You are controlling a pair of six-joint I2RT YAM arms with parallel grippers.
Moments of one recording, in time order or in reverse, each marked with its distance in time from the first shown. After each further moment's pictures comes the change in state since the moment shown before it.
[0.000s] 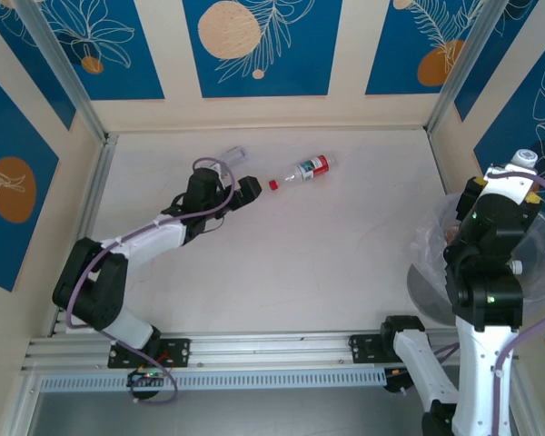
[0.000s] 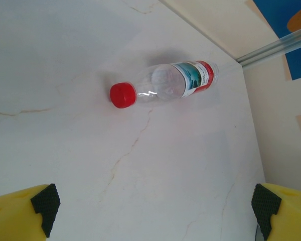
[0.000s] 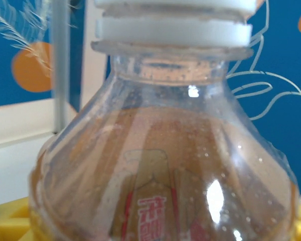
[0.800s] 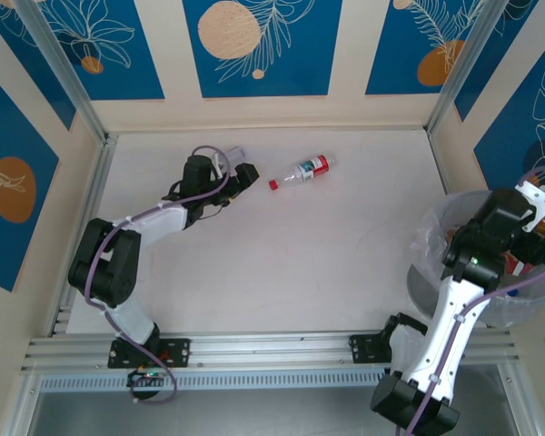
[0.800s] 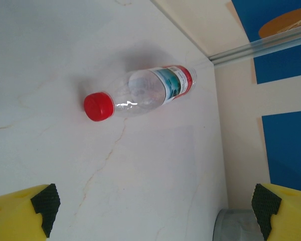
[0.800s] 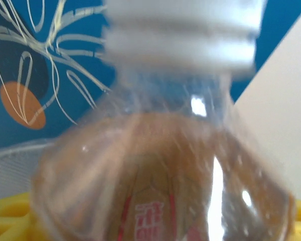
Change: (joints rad) left arm 0.106 0.144 0.101 0.087 0.242 -0.095; right arm -0.482 0.106 -0.261 0.187 0.036 0.003
